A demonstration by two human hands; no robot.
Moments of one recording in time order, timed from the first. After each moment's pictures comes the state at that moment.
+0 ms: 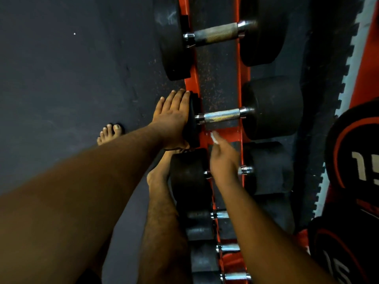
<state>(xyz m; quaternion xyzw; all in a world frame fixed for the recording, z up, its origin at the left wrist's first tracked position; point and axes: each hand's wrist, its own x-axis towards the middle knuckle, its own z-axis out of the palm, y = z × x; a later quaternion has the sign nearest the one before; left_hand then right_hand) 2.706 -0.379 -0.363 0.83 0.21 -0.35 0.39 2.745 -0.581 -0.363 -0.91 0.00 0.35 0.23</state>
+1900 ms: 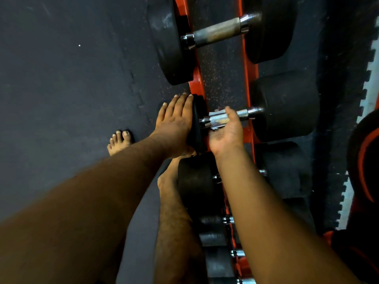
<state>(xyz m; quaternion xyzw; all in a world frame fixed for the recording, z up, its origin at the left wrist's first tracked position) 2.705 -0.384 -0.366 0.83 0.21 -0.35 0.37 2.797 -0.494 -0.382 -0.53 0.51 0.33 0.59</state>
